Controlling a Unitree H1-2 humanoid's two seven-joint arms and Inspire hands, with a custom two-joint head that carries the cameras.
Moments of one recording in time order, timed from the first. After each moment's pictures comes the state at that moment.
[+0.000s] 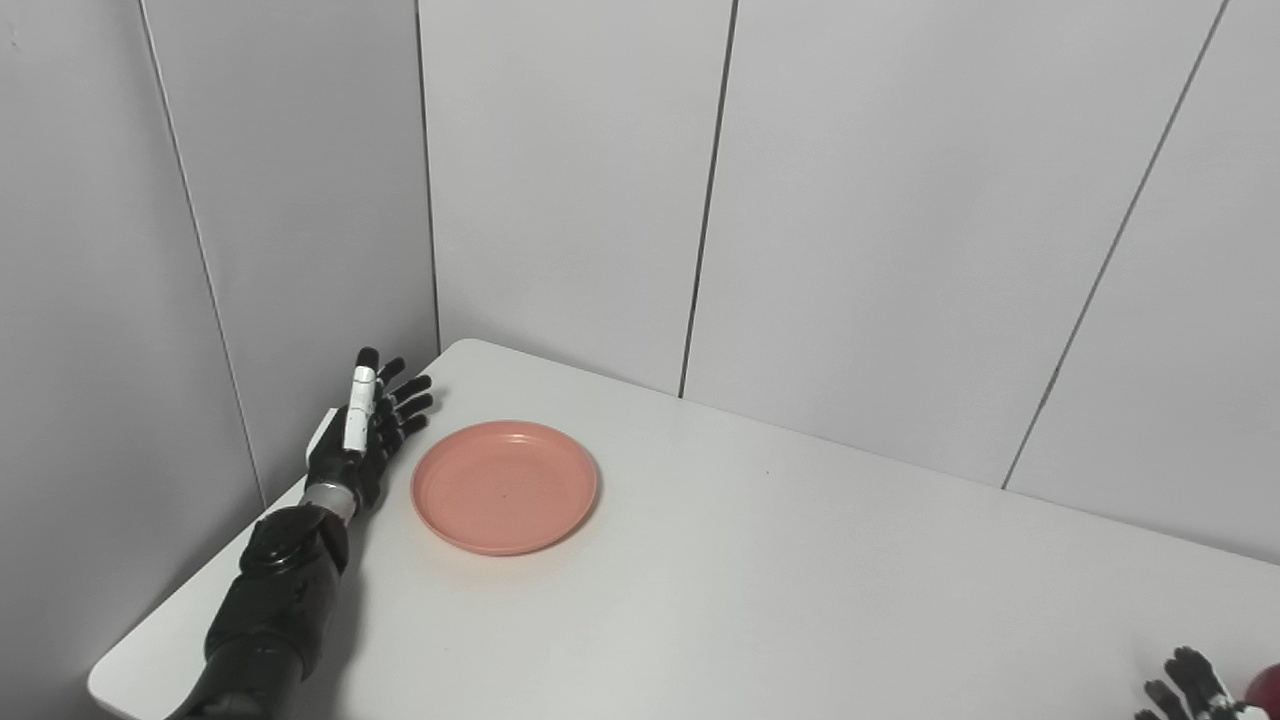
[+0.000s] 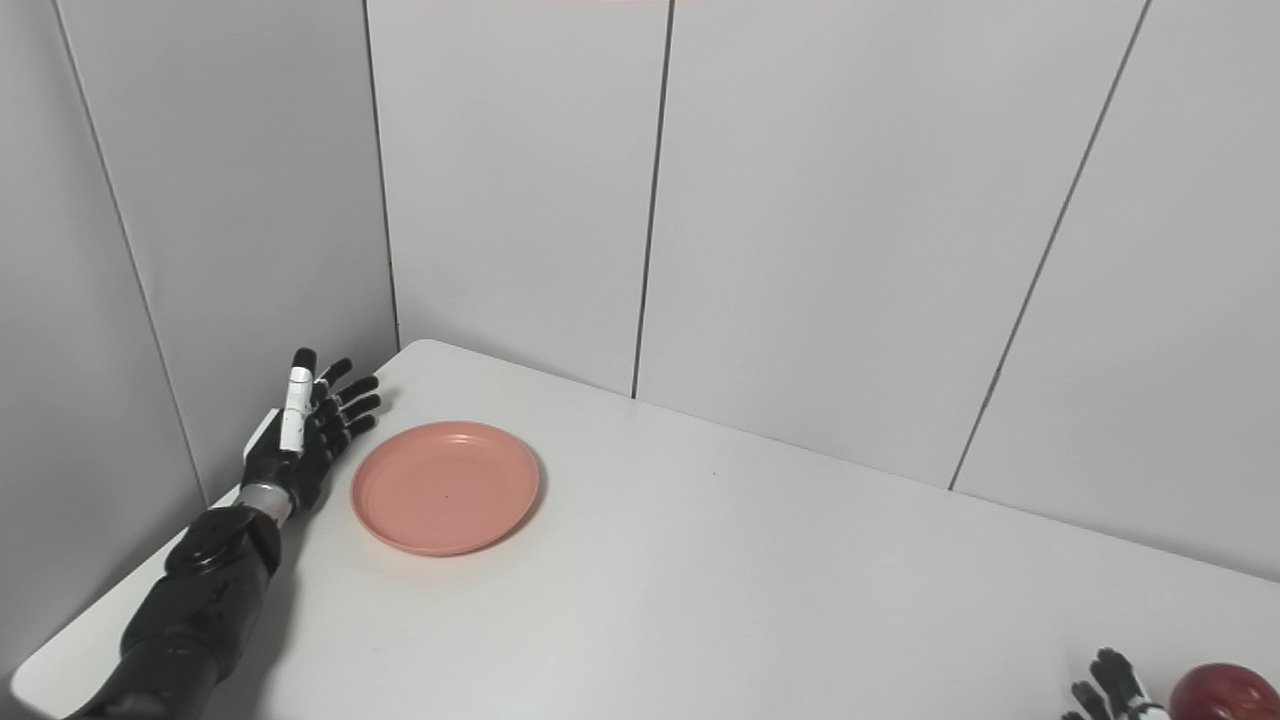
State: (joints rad) left arm -0.51 0.46 0.39 0.90 -0.36 -0.17 -0.22; right arm -0.08 -0.20 -0.13 0.10 0.25 0.05 0.18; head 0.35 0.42
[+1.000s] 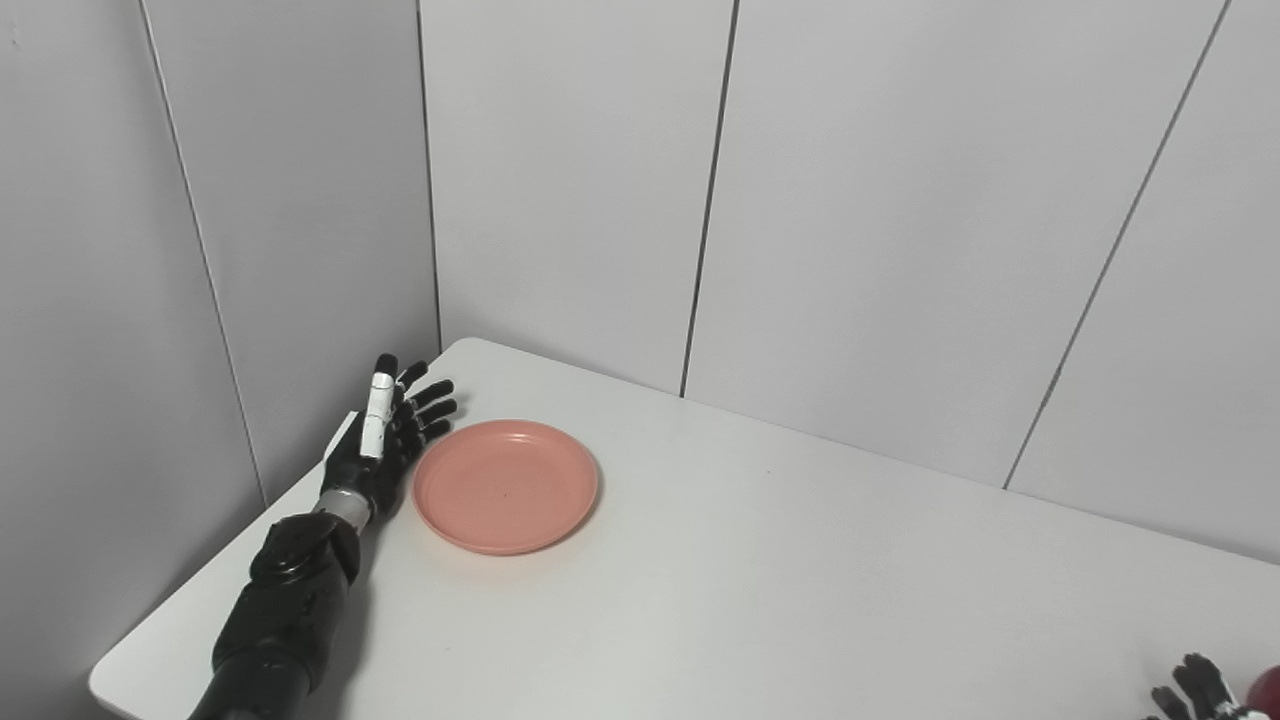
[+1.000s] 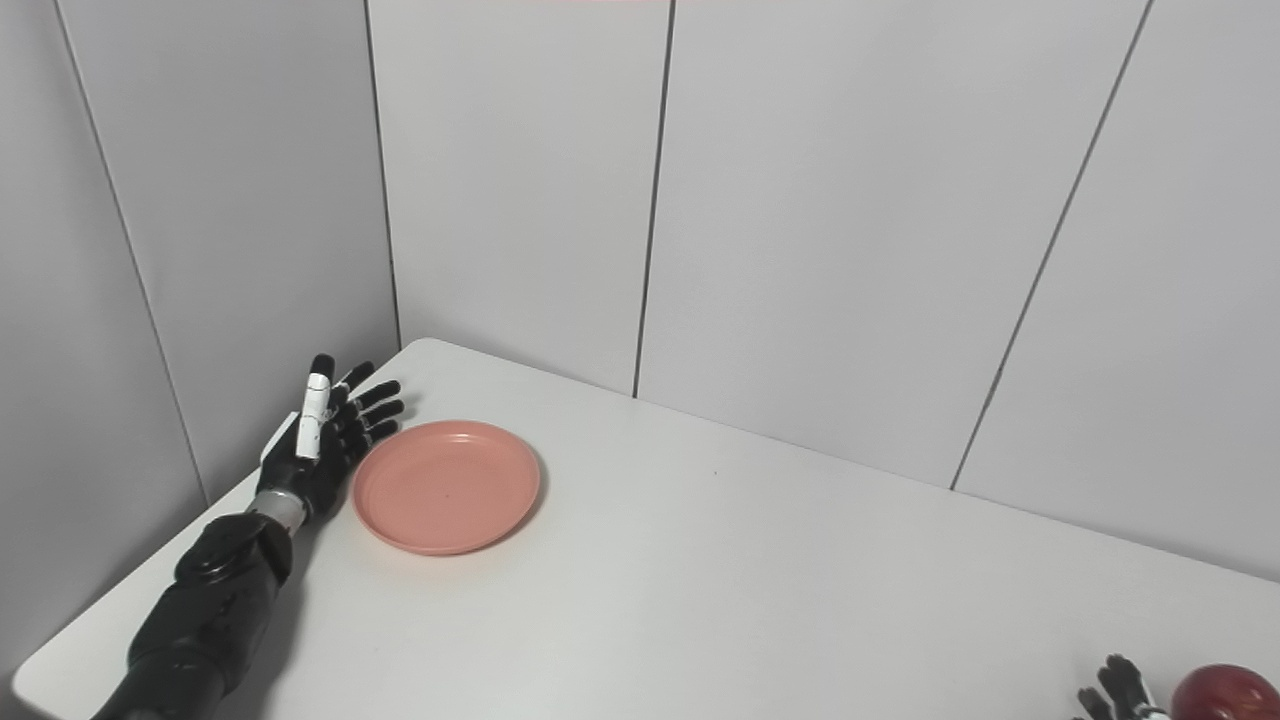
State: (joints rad) left arm -0.47 0.43 0.36 0.81 -0.37 -0.13 -0.25; right arm -0.06 -0.20 -0.12 0.06 0.25 0.06 0.14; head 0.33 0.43
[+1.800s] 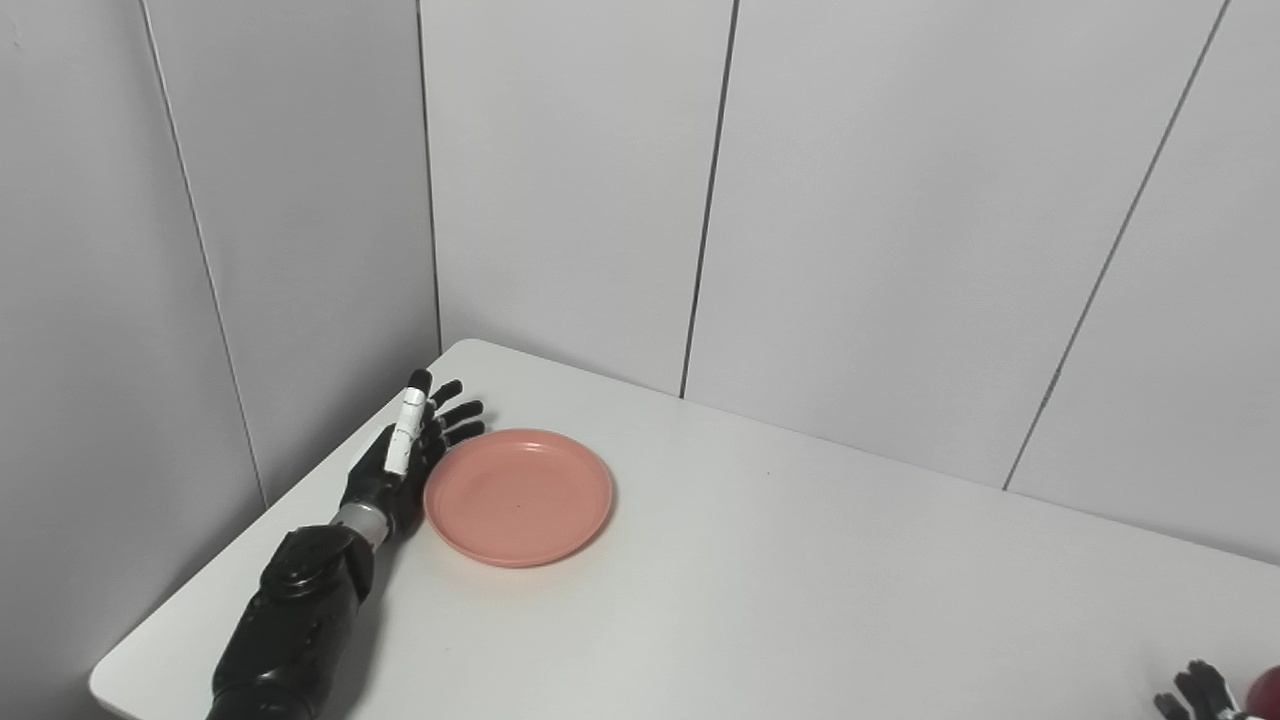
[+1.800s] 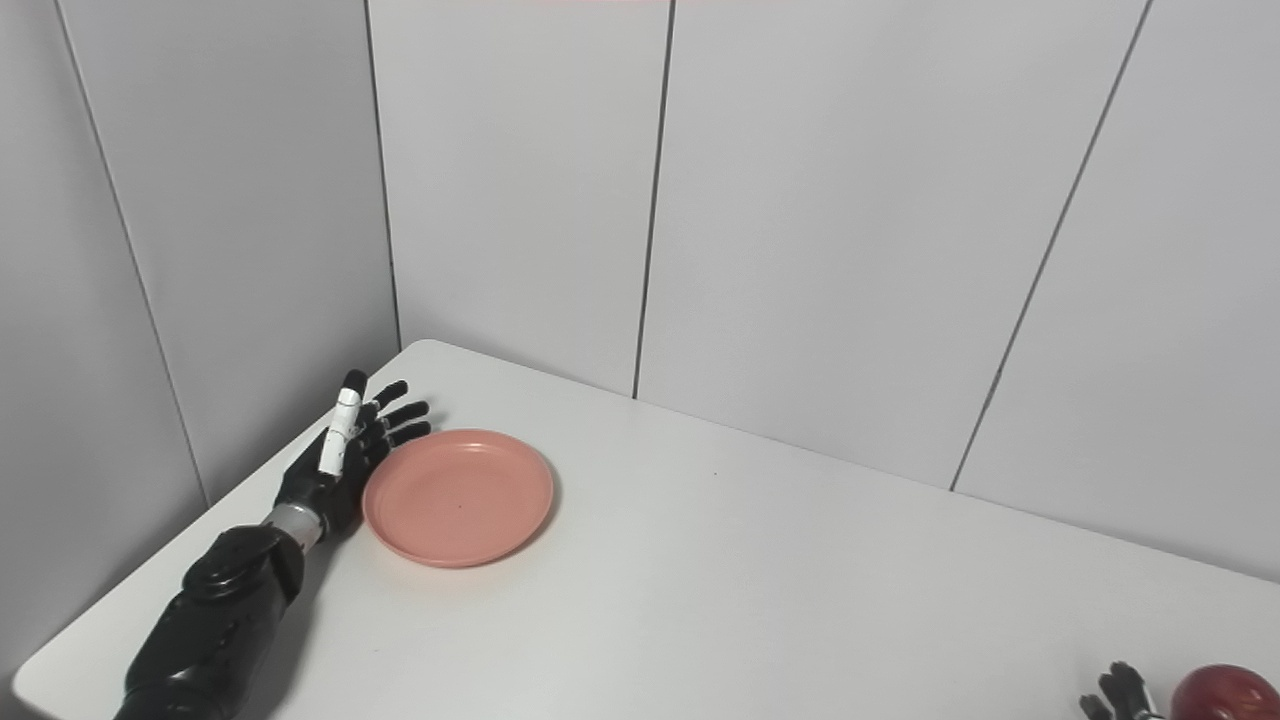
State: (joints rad) left arm -0.38 0.38 0.30 0.57 -0.35 0.04 -0.21; right arm -0.04 -0.20 -0.11 0.02 0.25 0.07 0.13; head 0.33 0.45
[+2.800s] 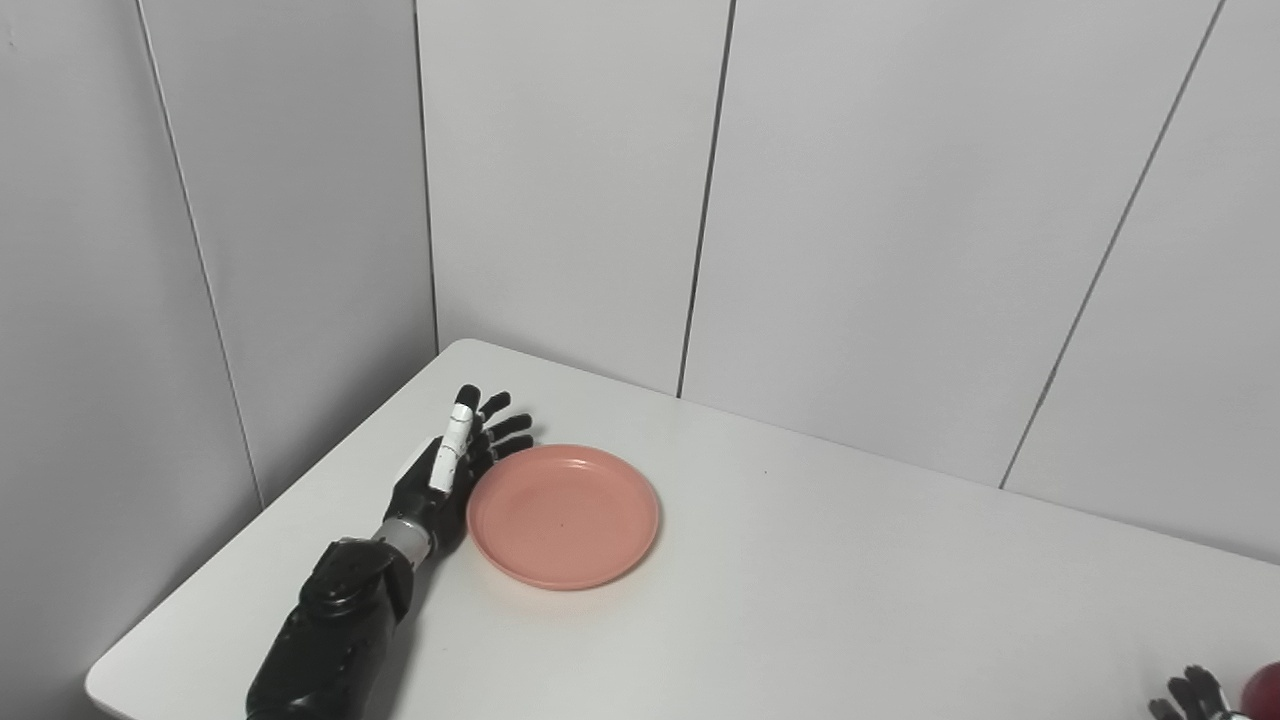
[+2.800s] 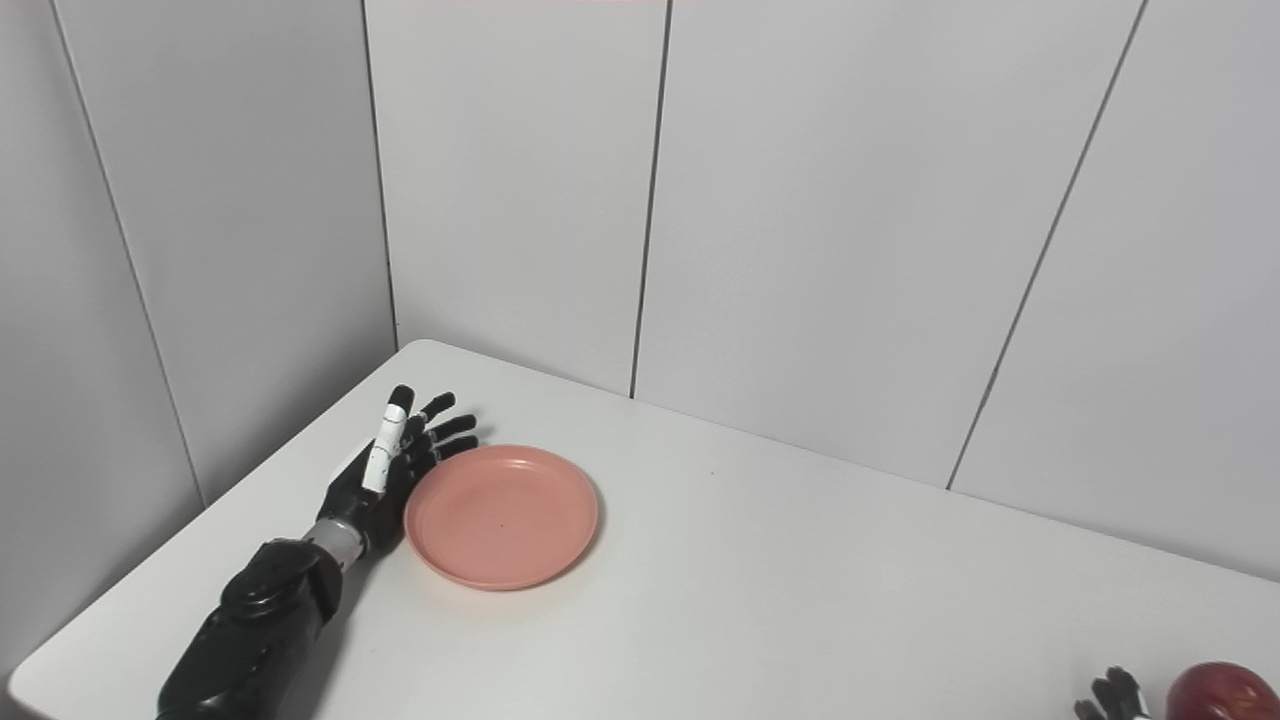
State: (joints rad) left arm -0.37 0.32 0.22 0.51 -0.33 0.04 -0.23; right arm -0.03 -0.19 -0.09 -0.02 0.23 0.11 0.10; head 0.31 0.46
